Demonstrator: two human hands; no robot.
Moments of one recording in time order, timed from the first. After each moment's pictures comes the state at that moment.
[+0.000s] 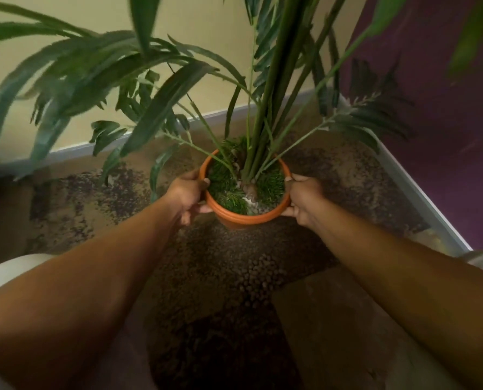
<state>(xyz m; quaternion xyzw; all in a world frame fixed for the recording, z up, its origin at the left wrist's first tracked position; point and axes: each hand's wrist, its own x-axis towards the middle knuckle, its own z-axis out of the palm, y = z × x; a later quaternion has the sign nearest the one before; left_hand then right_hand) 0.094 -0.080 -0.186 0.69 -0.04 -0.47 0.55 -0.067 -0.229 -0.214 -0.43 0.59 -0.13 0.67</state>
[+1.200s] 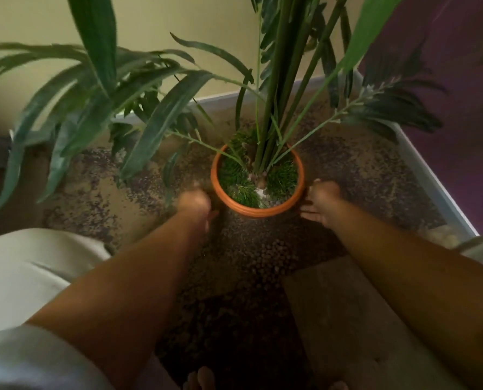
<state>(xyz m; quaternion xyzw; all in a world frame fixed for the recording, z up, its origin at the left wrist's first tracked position) 0.083 -0.045 -0.236 0.74 0.17 -0.37 0.53 -0.084 -0.213 -0.226 -0.46 0.66 -0.03 0.59</state>
